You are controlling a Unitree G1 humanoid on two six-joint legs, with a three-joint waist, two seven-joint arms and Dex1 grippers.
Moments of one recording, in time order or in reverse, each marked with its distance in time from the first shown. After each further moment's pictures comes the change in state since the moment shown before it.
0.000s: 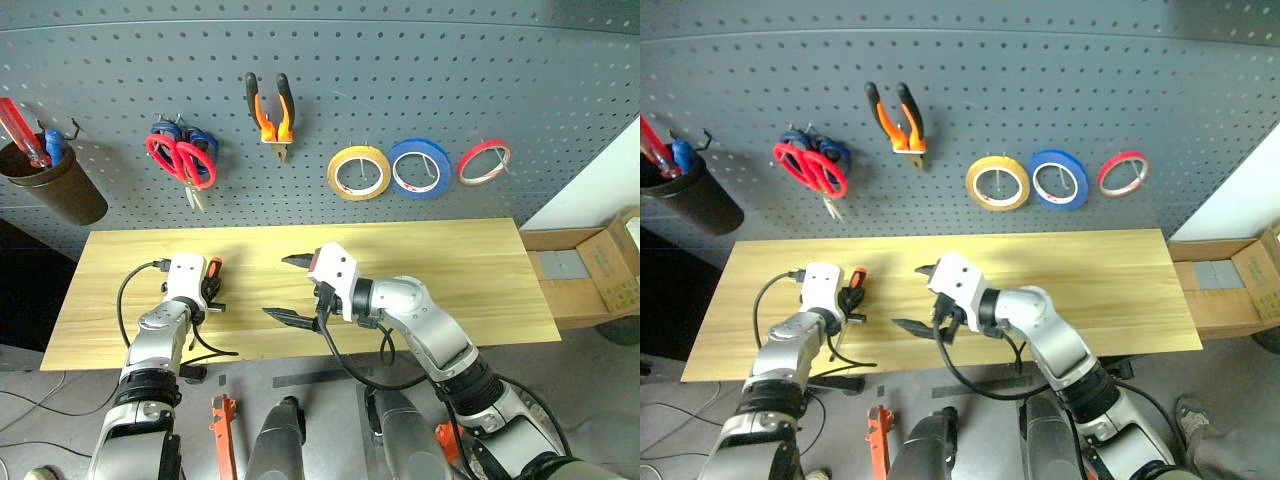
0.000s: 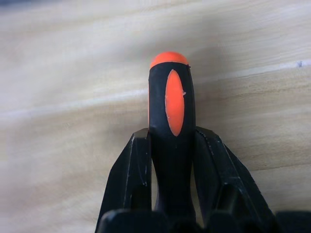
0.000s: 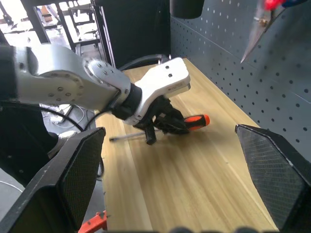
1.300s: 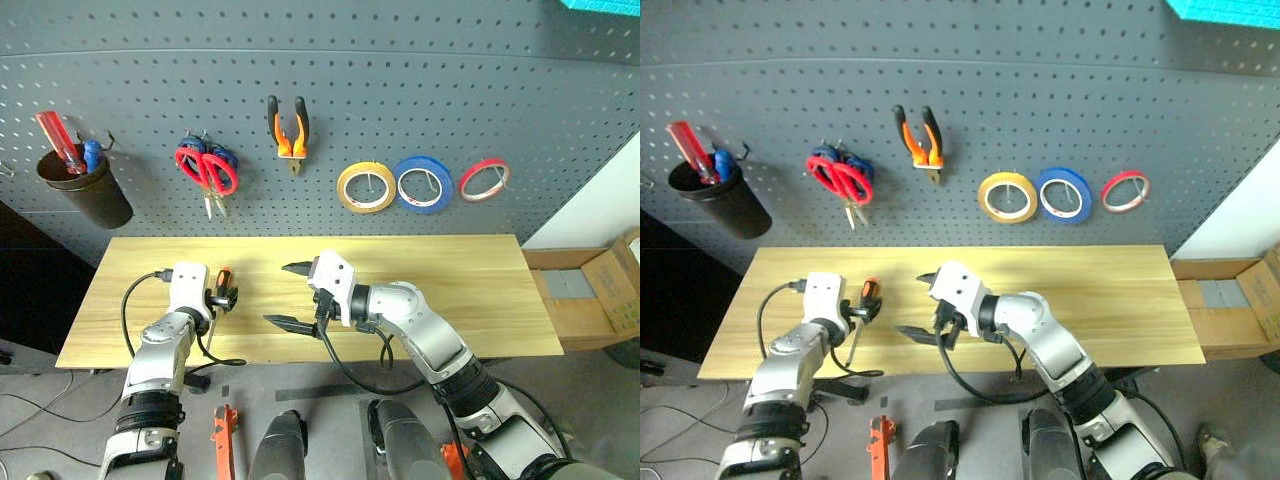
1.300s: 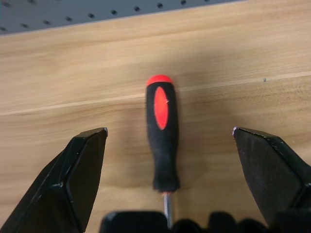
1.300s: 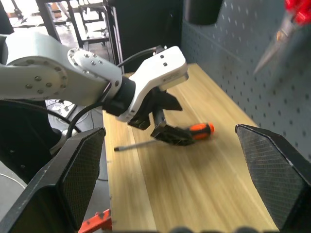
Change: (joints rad) left arm -0.012 -0.068 0.054 0.014 -0.044 0.098 0.015; right arm 0.024 0.029 0.039 0.069 -0.010 -0.045 -0.009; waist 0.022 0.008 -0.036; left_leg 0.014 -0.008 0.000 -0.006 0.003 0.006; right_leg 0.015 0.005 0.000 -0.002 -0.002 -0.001
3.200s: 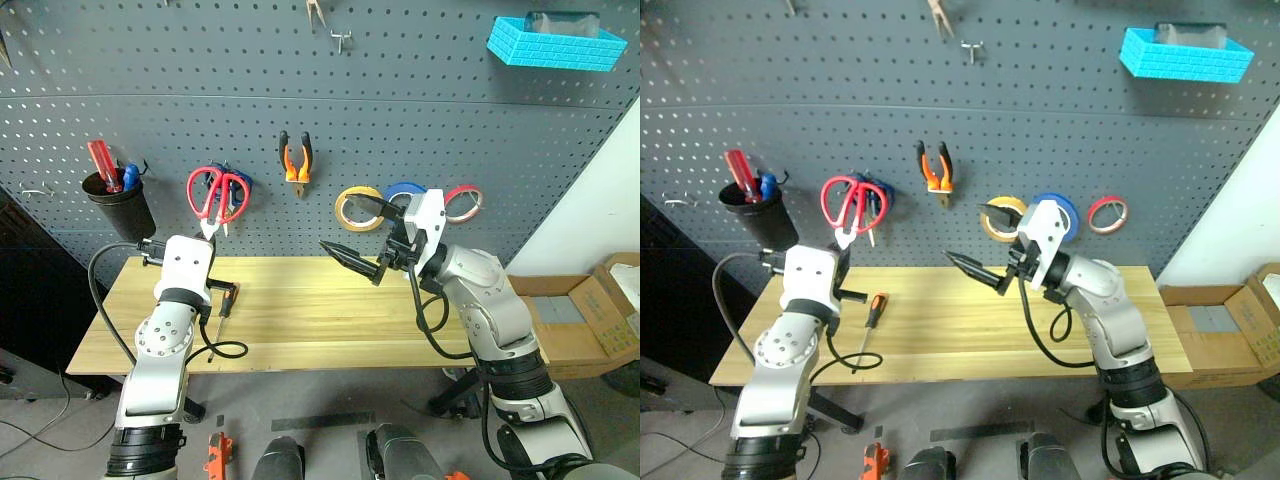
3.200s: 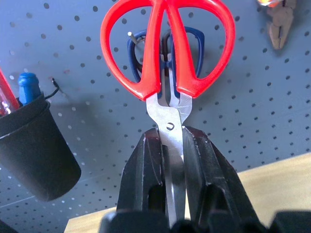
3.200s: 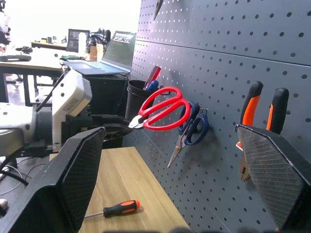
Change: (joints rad) left arm 0.192 -0.034 -0.039 -0.573 0.159 -0.146 0.181; right arm -0.005 -0.131 -0.330 -0.137 0.237 -0.081 0.048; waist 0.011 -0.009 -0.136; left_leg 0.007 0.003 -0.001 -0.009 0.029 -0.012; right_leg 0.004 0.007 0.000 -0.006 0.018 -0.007
